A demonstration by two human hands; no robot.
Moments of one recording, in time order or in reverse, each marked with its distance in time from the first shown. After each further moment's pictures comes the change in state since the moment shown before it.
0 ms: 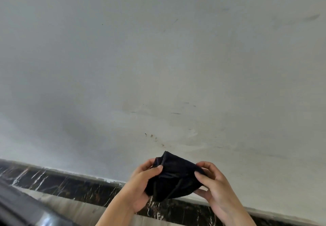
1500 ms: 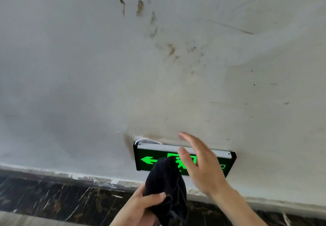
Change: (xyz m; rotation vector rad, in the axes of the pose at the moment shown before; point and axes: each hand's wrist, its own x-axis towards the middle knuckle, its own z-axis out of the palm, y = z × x) left_hand 0.329 -0.336 -0.281 -0.219 -0.250 -0.074; right_hand 0.325 0.381 -0.080 -1.012 0.042 -0.732
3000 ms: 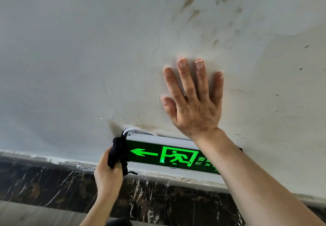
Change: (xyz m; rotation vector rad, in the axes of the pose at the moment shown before) left_hand 0.082 0.015 -0.098 0.875 0.975 0.538; right_hand 0.127 0.026 0.025 -0.979 0.771 -0.661
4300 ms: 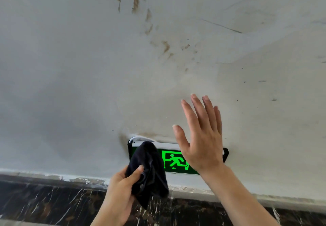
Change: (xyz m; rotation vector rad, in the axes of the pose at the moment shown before) left_hand -0.070 0.072 -0.040 -0.733 -0.514 -0.319; right_hand -0.012 0.002 -0.112 0.406 -0.282 0.363
